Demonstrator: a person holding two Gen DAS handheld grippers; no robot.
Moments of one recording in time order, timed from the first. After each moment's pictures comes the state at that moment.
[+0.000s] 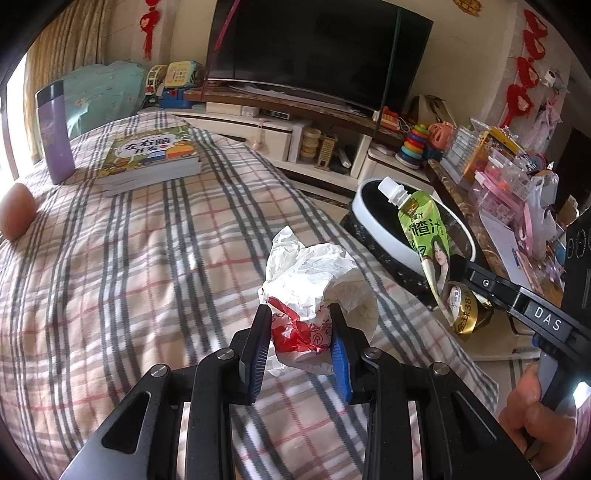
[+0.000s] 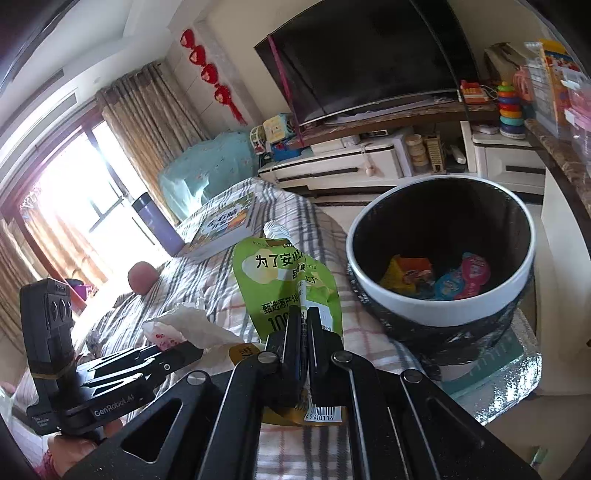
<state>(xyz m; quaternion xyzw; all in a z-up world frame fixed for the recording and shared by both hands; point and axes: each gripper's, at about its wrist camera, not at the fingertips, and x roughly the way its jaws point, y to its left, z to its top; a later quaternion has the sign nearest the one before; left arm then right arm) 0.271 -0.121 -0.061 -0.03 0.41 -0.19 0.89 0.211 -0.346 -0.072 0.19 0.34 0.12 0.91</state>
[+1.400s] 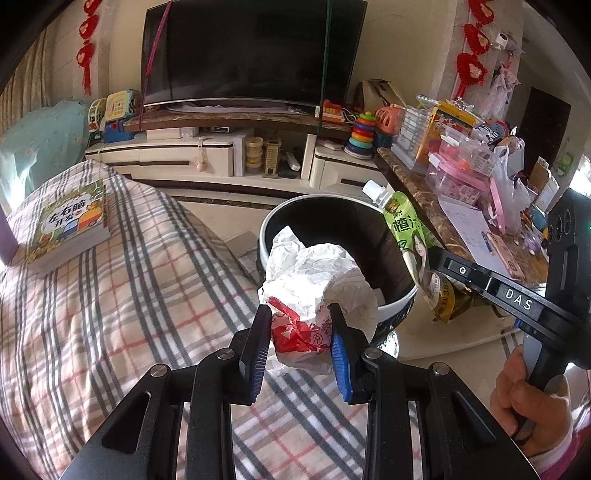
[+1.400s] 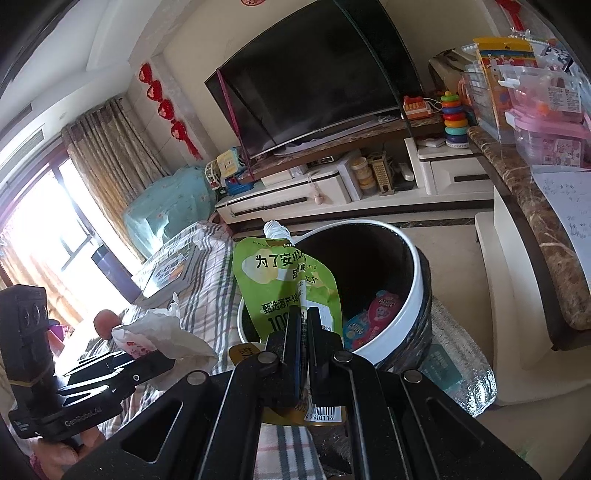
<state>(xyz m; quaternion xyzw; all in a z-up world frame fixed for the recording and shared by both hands) 0.308 -0.219 -0.045 0.03 0.39 -0.26 0.88 0.211 -0.439 -0.060 0.21 0.31 0.04 0.93</state>
